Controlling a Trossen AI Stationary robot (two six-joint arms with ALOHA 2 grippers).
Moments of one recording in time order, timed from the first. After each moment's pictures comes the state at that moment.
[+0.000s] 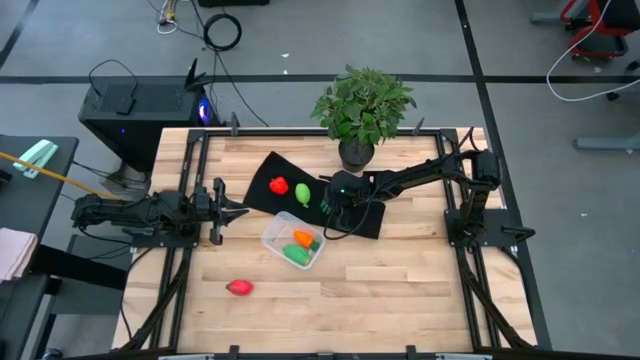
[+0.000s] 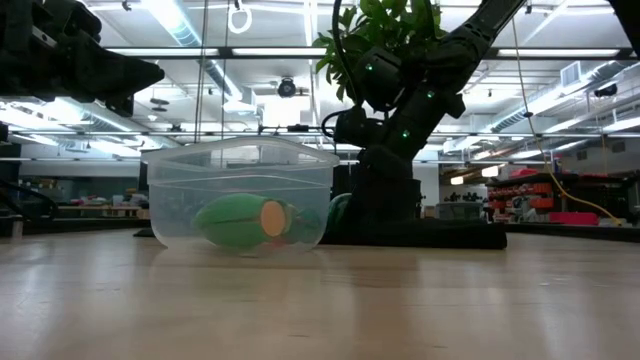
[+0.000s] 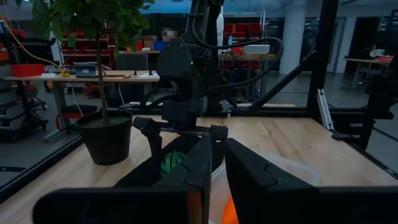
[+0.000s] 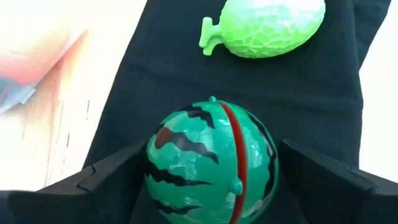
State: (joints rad) left arm -0.09 0.03 0.01 0.11 -0.18 -0.01; right arm -0.17 1.84 1.01 -0.09 -0.01 -0.12
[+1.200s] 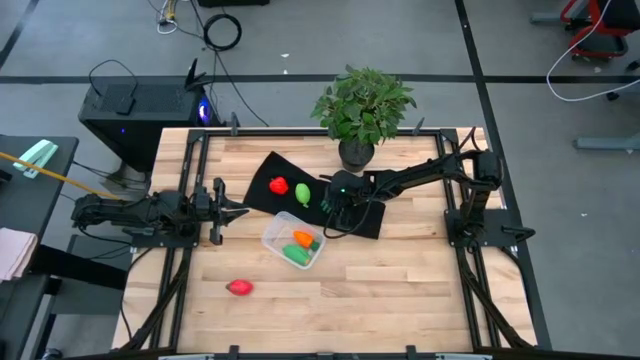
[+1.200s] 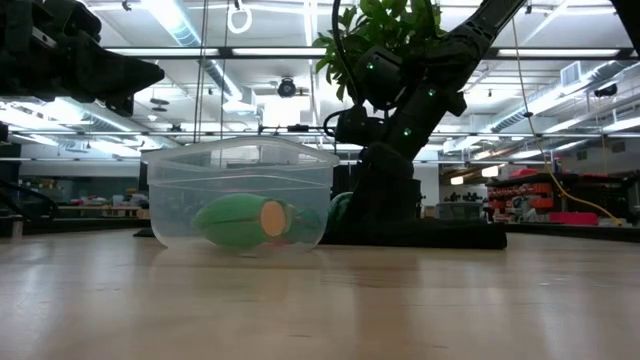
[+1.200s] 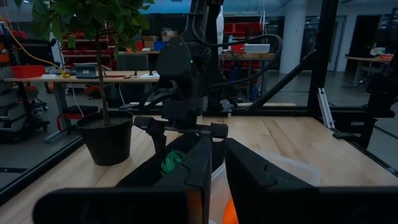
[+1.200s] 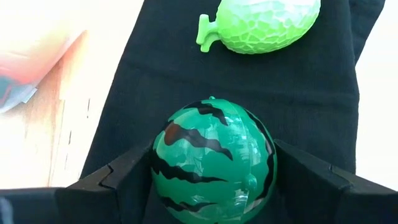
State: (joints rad) left arm -0.09 0.03 0.01 0.10 -0.18 0.00; right arm -0.17 1.83 1.01 -0.11 -0.01 -0.10
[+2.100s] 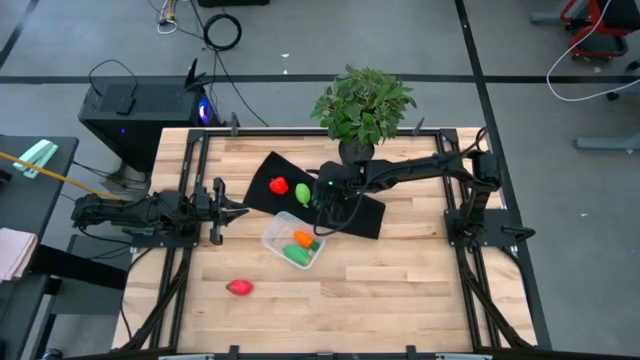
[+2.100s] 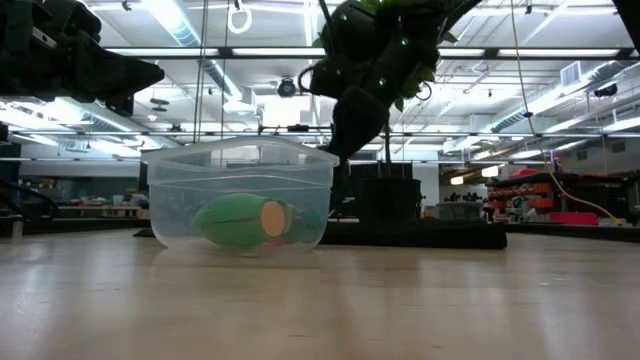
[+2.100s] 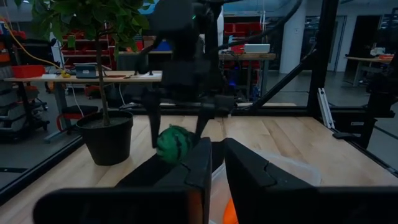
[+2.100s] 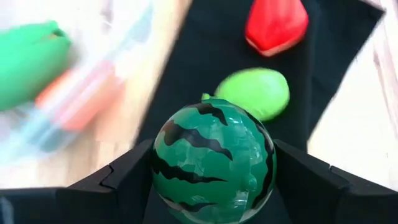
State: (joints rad) left arm -0.09 0.03 0.01 0.10 -0.18 0.00; right arm -0.13 1.83 1.31 -0.42 0.01 -0.18
